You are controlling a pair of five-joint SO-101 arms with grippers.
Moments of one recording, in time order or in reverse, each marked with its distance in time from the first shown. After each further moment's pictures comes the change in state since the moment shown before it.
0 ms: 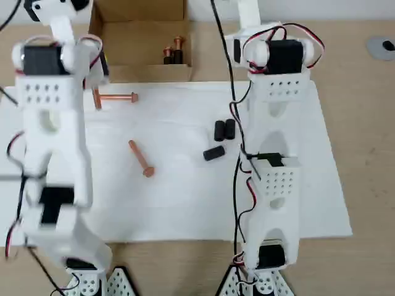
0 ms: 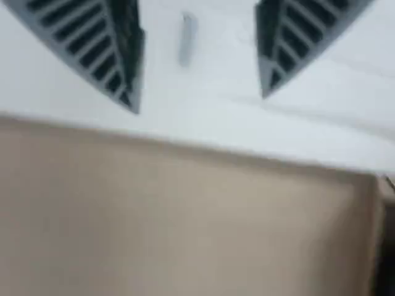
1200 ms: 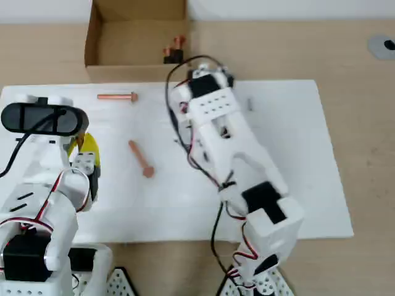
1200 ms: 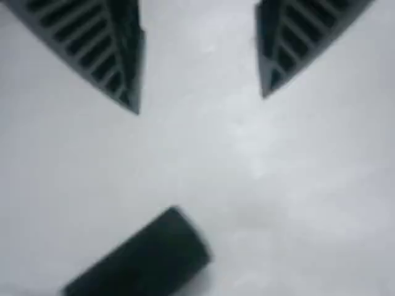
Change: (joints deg) left arm 0.5 -79.9 77.5 -26.7 -12.9; right arm -21.0 -27.3 78.0 -5.1 -50.6
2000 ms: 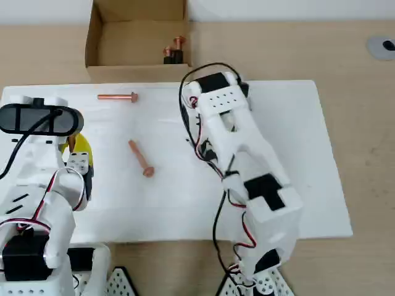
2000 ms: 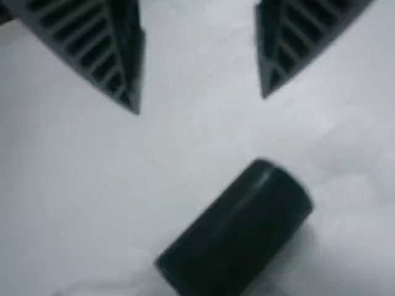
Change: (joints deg) left arm -4.0 0.0 0.1 0.0 -3.0; right arm 5.6 6.1 0.4 1.5 -3.2
